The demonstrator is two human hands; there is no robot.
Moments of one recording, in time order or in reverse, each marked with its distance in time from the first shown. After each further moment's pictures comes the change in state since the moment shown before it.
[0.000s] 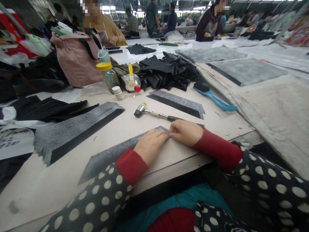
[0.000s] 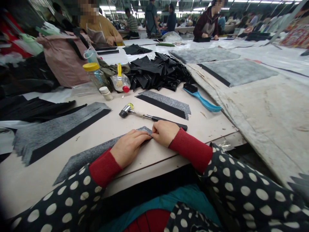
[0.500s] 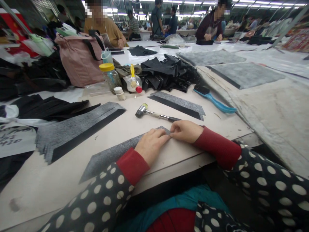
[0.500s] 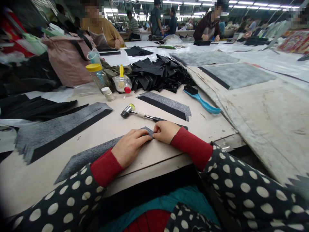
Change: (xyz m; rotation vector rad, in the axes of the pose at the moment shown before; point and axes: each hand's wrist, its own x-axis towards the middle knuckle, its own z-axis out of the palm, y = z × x) left_hand -0.002 0.001 -0.003 0.095 -0.069 -0.063; right_hand 0.007 0.003 -0.006 0.251 -0.172 0.149
